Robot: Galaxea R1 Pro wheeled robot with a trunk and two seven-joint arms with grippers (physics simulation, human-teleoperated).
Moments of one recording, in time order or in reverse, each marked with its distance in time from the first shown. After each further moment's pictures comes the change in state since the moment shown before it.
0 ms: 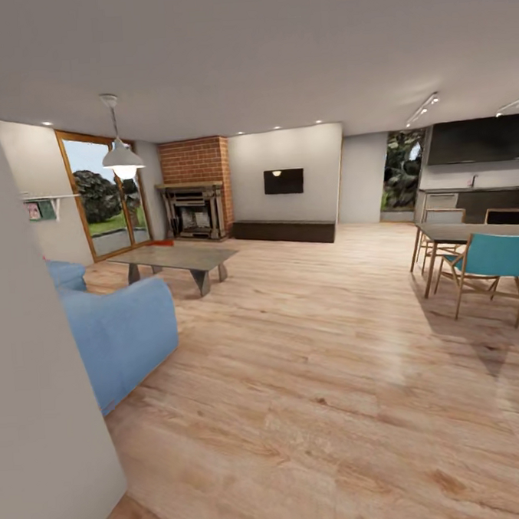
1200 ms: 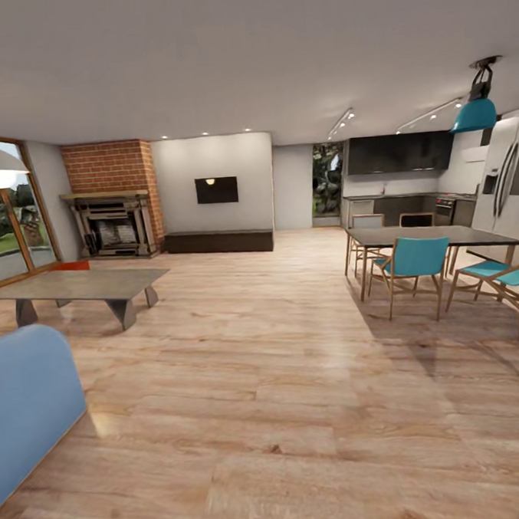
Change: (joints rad) left arm 0.000 0.000 0.000 0.000 0.000 0.003 0.000; right arm 0.000 -0.006 0.009 0.000 0.006 -0.002 0.001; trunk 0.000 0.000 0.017
